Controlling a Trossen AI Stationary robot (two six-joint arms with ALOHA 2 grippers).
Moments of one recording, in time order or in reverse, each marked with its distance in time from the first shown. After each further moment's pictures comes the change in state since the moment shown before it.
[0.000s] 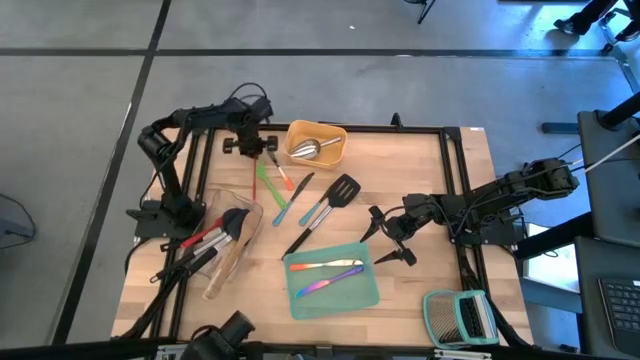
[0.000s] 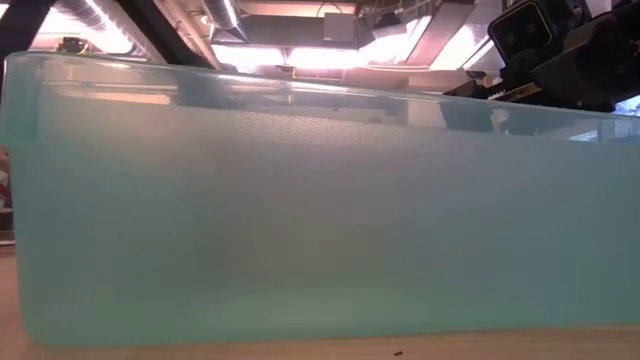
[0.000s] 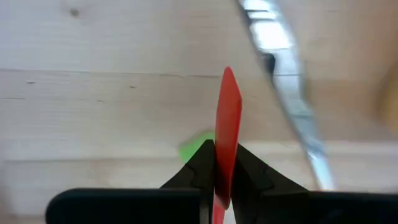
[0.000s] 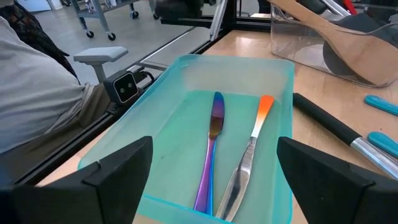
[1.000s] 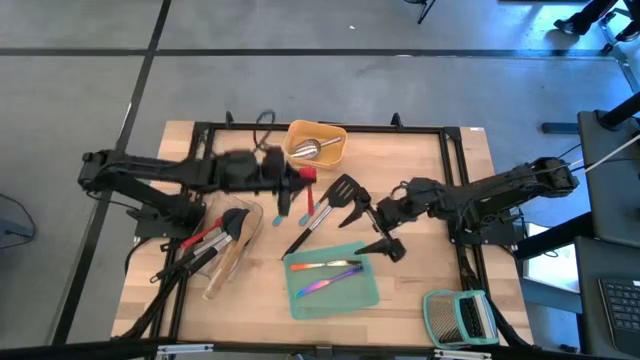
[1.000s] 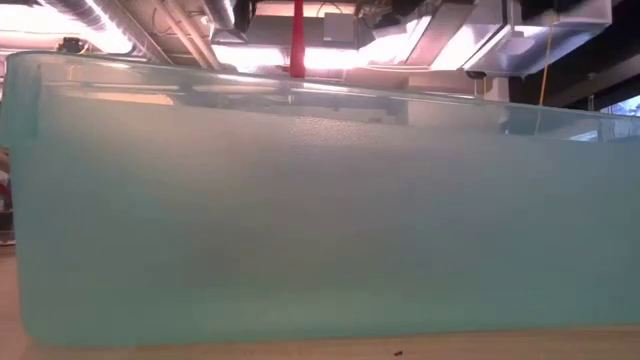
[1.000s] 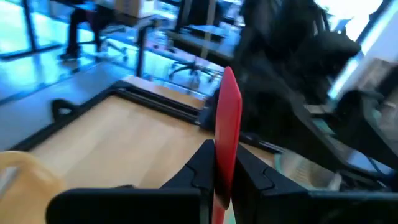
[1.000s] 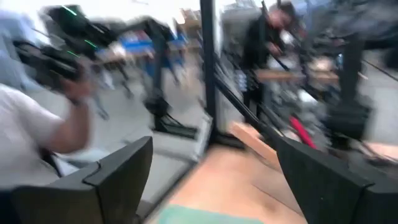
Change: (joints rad) left arm -0.934 -0.602 -0.196 0.965 -0.292 0.402; right arm 0.029 0.000 0.443 -0.111 0.113 0.108
